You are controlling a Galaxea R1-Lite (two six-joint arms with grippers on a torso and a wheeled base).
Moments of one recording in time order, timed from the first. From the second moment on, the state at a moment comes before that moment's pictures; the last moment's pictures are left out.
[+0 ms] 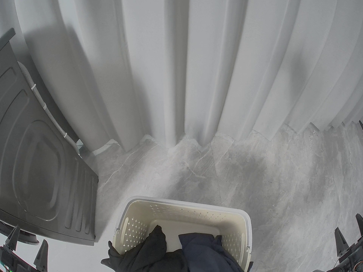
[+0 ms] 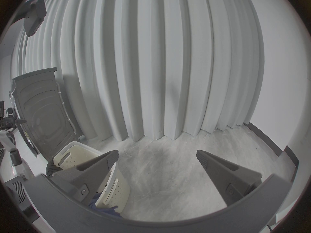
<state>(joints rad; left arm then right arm) 0.00 0.02 -0.02 0.00 0.00 -0.03 0.00 0.02 -0.02 0.00 0.01 0.01</state>
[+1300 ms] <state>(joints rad) 0.00 0.02 -0.02 0.00 0.00 -0.03 0.00 0.02 -0.02 0.00 0.02 0.01</state>
